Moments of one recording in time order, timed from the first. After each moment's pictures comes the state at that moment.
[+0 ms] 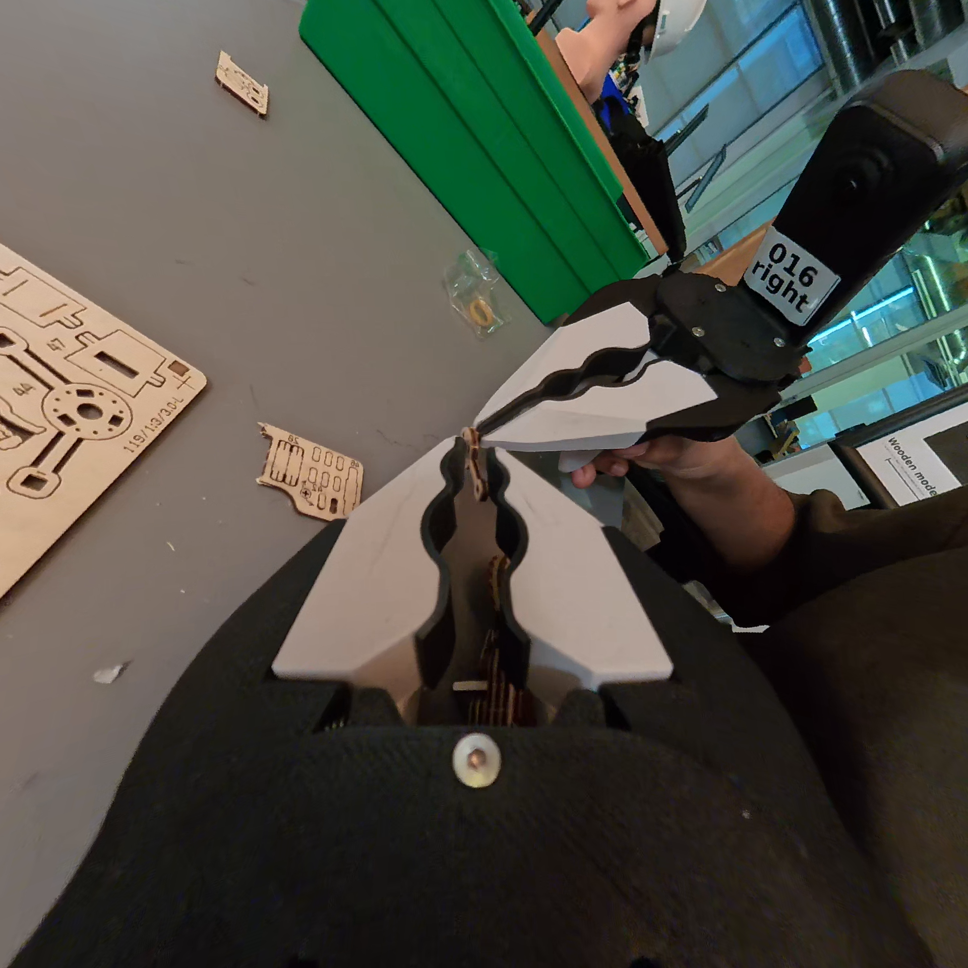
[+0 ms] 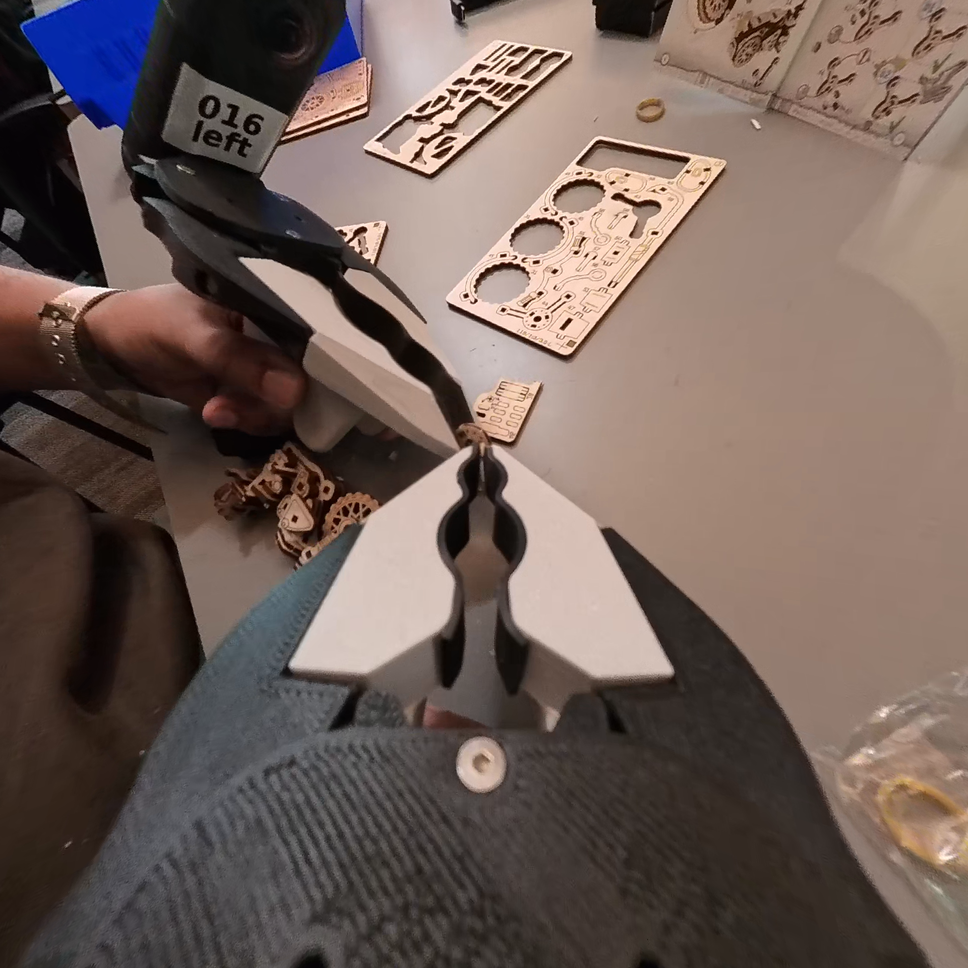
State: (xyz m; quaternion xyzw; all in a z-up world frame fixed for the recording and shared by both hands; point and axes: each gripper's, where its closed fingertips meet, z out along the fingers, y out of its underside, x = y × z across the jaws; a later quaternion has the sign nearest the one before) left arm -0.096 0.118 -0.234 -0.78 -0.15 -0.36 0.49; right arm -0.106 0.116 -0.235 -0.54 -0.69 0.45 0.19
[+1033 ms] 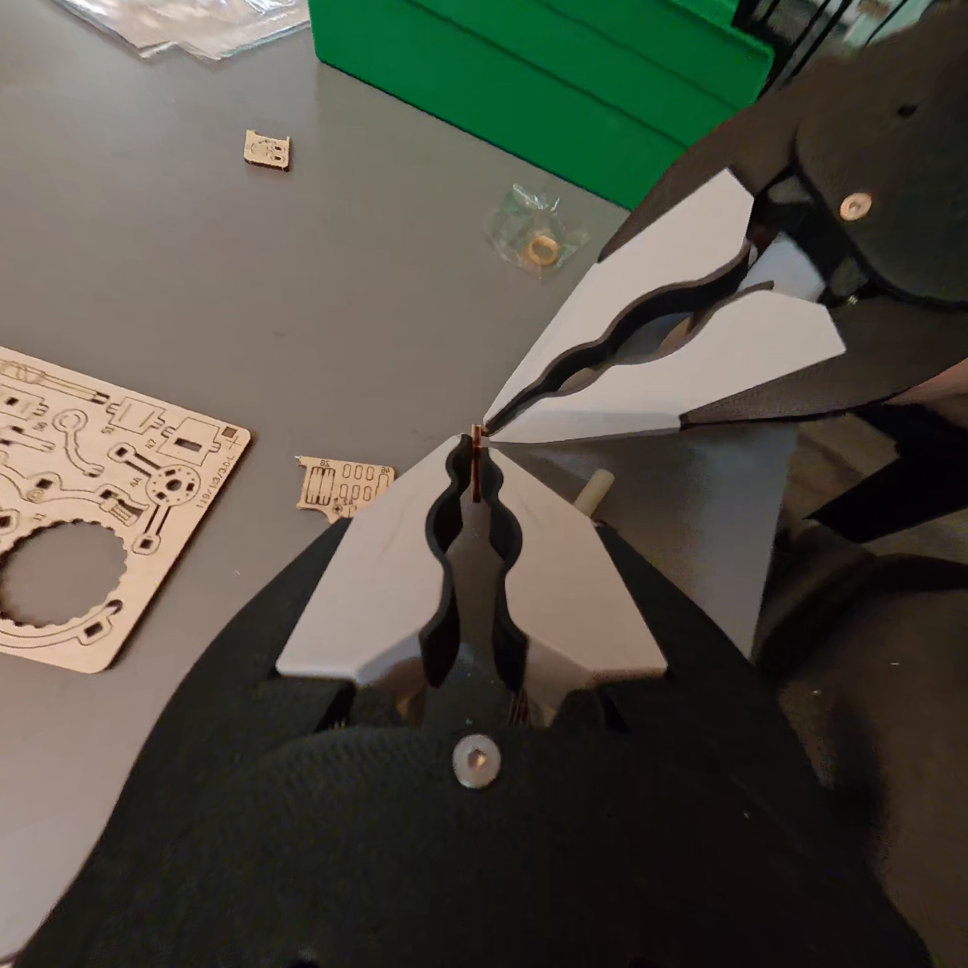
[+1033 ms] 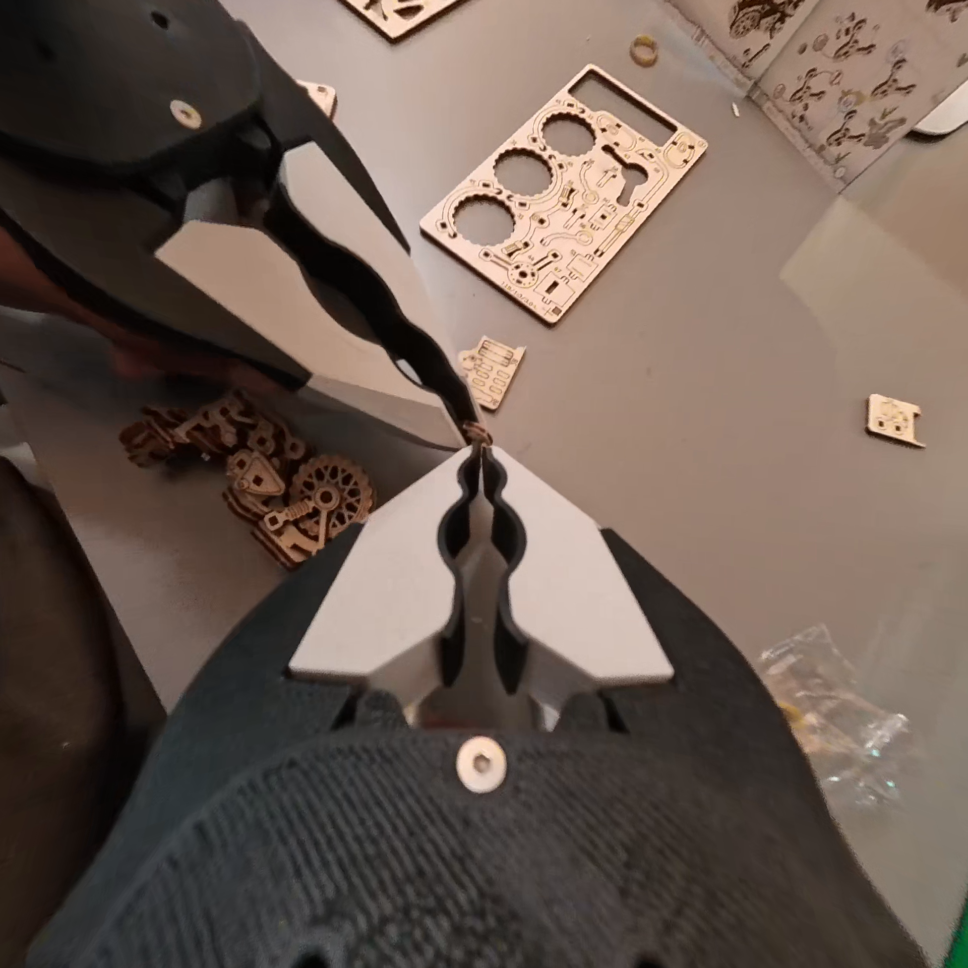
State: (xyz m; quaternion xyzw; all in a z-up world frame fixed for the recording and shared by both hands) left arm -0.092 0.117 -0.246 -0.87 -0.03 -0.13 0.47; right arm -0.099 0.116 -0.243 -0.51 -0.76 0.30 0.26
